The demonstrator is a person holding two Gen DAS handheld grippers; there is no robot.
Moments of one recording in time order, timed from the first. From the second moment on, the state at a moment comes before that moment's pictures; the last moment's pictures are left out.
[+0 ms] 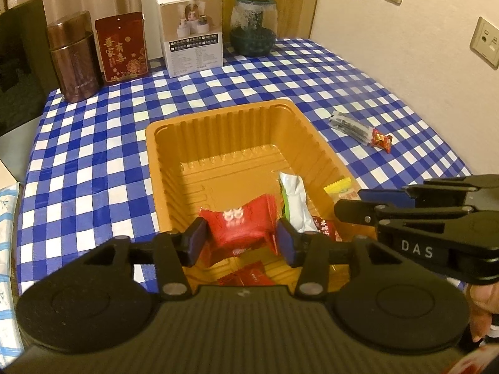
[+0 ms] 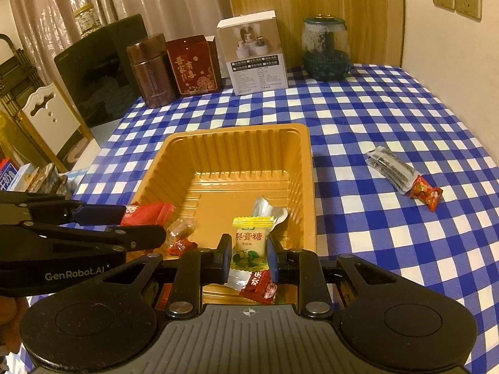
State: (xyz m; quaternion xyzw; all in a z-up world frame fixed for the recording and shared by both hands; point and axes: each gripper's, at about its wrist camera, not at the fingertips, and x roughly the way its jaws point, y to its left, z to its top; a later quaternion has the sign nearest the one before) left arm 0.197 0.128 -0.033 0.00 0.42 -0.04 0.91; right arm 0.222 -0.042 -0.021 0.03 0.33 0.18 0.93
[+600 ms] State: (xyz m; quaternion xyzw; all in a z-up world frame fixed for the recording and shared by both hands) left arm 0.184 0.135 -0.017 0.00 0.40 -0.02 0.91; right arm 0.221 -0.042 -0.018 0.03 0.32 0.18 0.93
